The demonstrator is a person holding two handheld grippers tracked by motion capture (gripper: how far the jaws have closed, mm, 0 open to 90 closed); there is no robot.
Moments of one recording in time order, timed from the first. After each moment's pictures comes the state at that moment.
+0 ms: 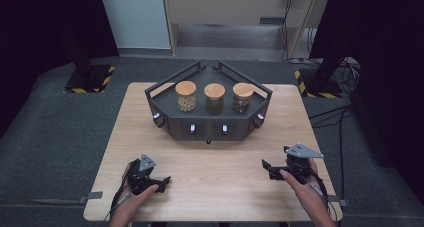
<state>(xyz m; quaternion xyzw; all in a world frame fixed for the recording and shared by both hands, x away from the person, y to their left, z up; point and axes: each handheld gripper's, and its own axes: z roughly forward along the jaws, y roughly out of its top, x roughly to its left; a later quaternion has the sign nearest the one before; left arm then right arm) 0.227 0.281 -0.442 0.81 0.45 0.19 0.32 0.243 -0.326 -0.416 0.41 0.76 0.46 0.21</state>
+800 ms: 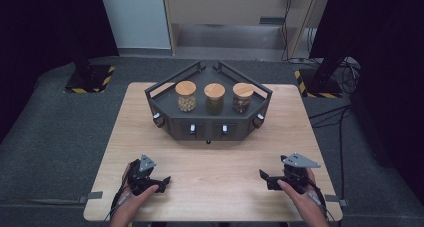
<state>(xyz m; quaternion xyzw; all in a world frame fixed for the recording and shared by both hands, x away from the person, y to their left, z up) 0.225 0.279 -0.442 0.81 0.46 0.19 0.32 0.229 -0.321 -0.431 0.41 0.77 0.45 0.19</state>
